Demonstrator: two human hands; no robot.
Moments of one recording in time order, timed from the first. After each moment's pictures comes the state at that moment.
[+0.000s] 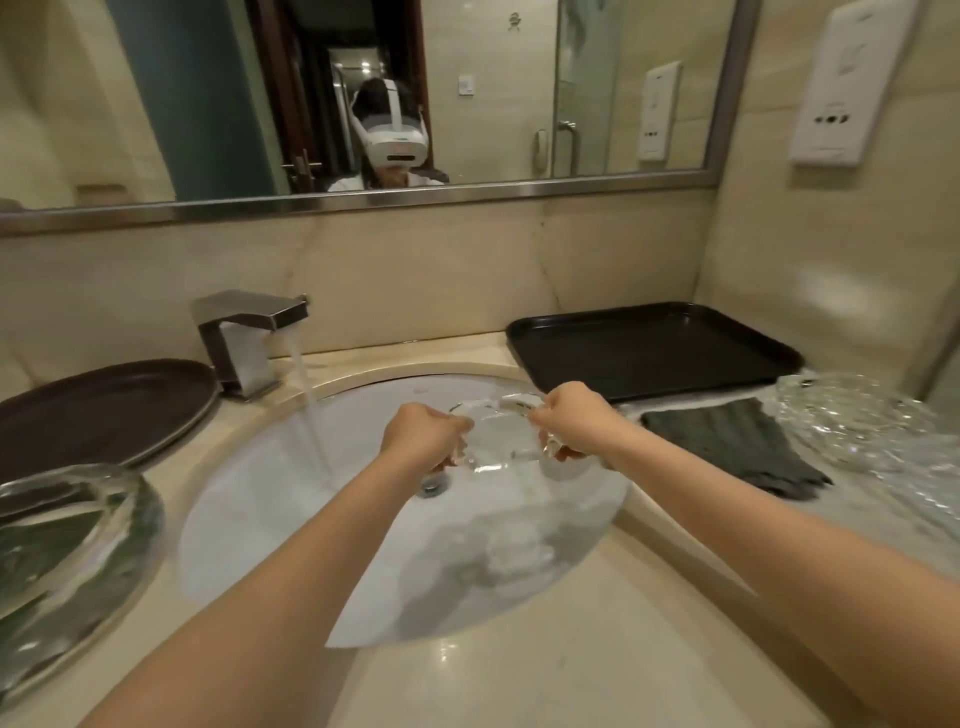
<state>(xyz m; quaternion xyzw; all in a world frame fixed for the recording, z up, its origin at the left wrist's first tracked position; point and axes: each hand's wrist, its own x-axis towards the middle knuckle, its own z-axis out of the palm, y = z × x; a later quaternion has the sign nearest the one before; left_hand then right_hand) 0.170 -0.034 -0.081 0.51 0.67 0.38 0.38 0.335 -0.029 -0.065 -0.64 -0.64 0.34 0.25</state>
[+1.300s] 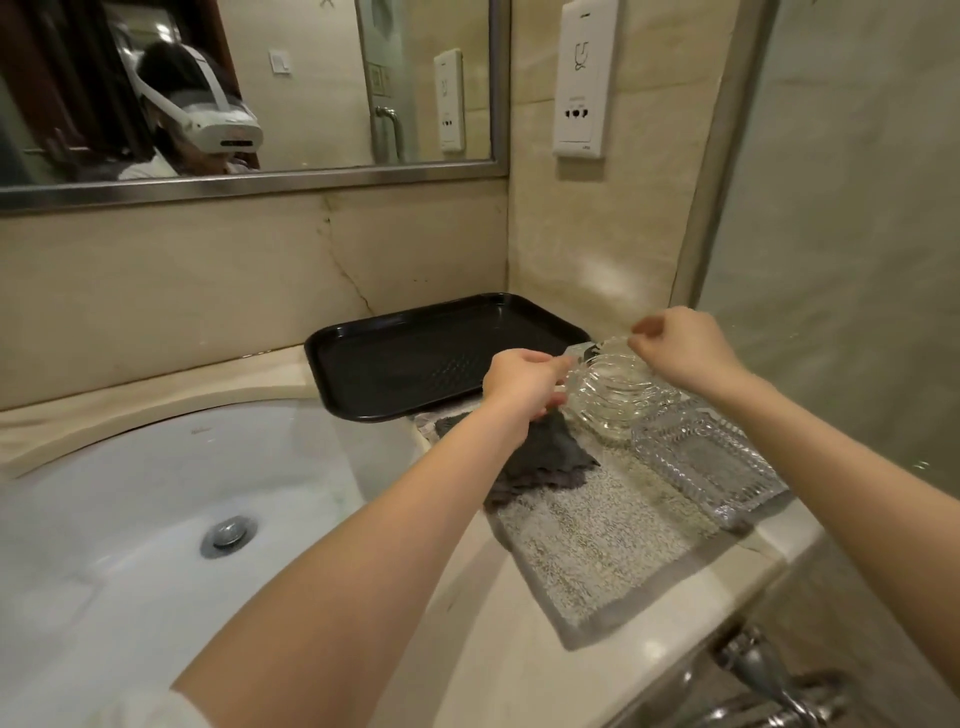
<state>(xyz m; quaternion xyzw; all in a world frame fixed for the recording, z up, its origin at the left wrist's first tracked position) 0.440 -0.026 -0.048 0.57 0.49 0.35 0.55 0.607 -0.048 -0.035 -0.79 -0.55 -0.01 0.27</state>
